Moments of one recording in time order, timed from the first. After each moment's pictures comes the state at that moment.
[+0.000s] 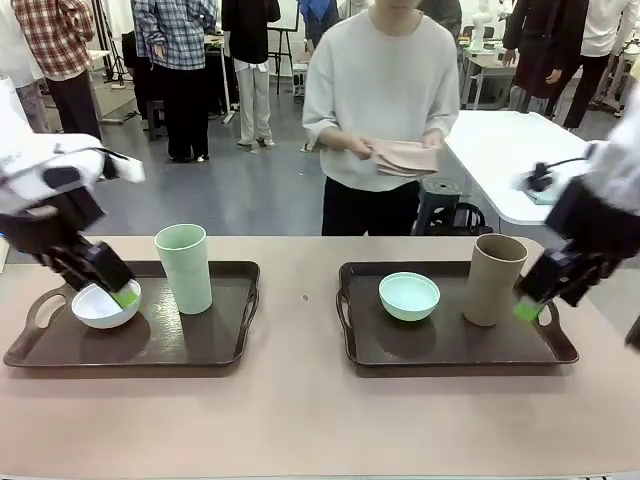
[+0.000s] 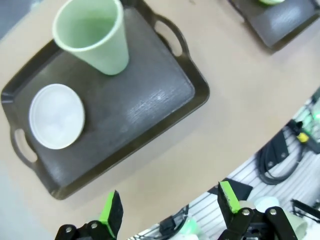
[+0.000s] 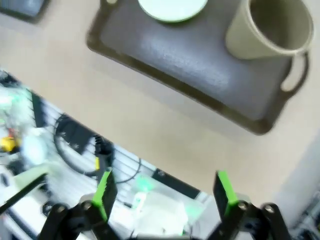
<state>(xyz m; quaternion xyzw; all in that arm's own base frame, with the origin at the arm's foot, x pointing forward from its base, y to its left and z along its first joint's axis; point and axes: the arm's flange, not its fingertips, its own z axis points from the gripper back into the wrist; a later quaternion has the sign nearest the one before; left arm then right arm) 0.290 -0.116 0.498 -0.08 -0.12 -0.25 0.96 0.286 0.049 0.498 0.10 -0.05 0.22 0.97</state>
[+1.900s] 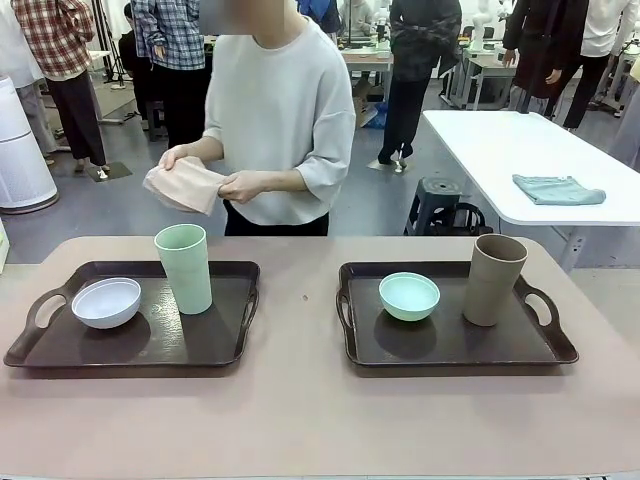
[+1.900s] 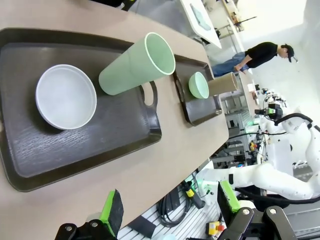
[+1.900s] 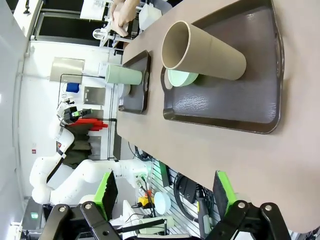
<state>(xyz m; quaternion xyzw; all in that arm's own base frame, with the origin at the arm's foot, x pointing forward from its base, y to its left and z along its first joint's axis) 0.293 0.111 0.454 -0.46 -0.16 -0.02 0.87 0.277 -0.193 0.449 0.50 -0.14 -0.03 0.86</state>
